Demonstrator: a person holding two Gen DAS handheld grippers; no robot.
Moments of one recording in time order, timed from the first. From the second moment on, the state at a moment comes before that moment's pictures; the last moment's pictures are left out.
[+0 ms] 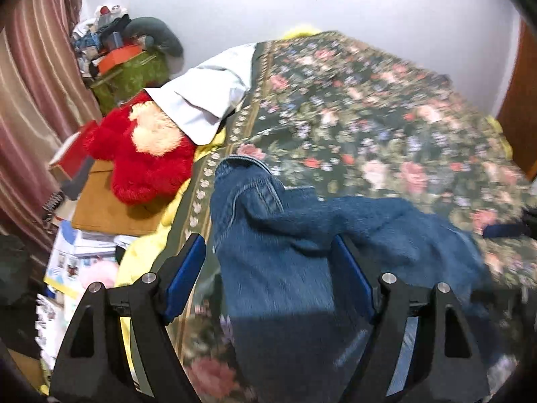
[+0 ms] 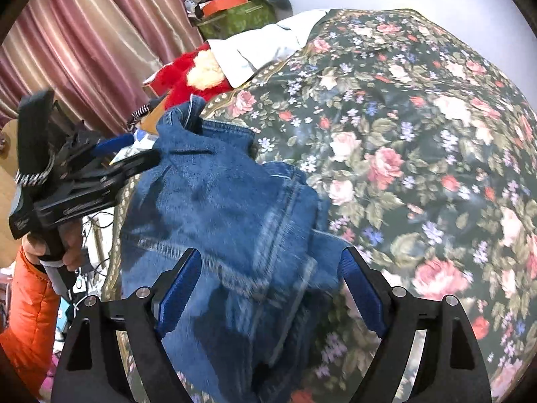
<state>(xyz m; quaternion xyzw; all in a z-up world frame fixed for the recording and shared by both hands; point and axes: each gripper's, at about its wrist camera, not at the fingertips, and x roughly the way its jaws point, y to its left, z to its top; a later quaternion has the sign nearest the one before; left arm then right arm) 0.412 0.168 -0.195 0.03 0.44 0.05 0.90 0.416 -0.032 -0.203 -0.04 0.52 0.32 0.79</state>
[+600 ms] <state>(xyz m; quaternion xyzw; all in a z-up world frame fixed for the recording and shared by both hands) 0.346 0.145 -0.121 0.02 0.38 0.06 0.92 0.381 -0.066 -0.167 -0.05 0.48 0.29 0.83</state>
